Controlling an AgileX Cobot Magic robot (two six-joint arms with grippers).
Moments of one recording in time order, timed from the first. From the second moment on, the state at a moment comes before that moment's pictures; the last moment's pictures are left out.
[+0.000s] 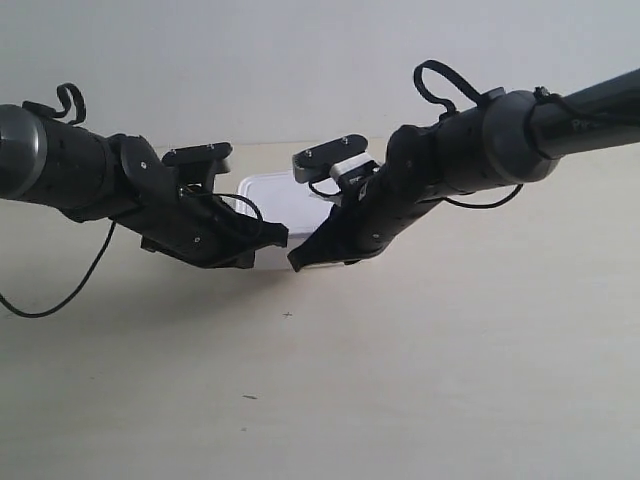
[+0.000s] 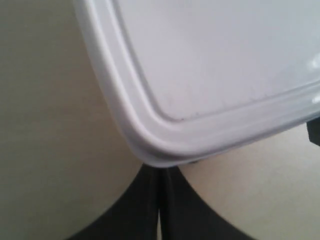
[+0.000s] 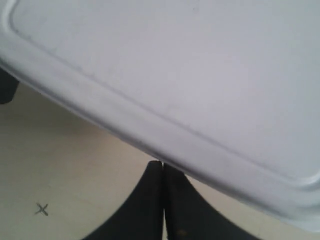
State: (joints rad) left arm -0.33 2.06 -1.21 -0.55 0.27 0.23; right arm 0.53 2.11 -1.33 0.21 0.33 -0.24
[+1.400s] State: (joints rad) left arm -0.28 2.22 -1.53 -0.56 0.33 0.25; right arm 0.44 2.28 -1.64 0.11 0.41 -0.22
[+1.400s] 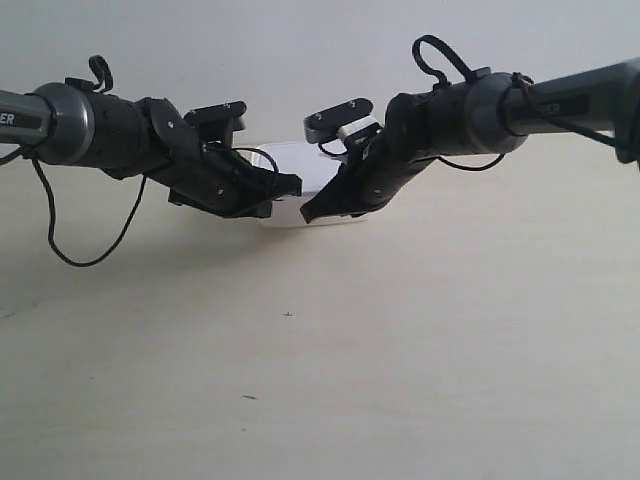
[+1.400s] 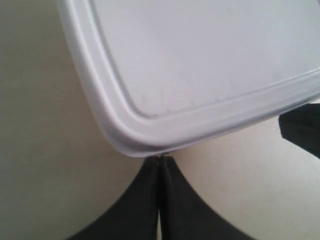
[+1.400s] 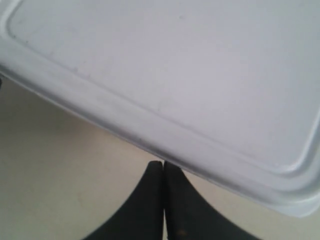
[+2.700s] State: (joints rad) left arm -0.28 2.27 -1.63 -0.59 0.41 0.26; right arm 0.43 2.39 -1.79 0.03 0.52 -0.22
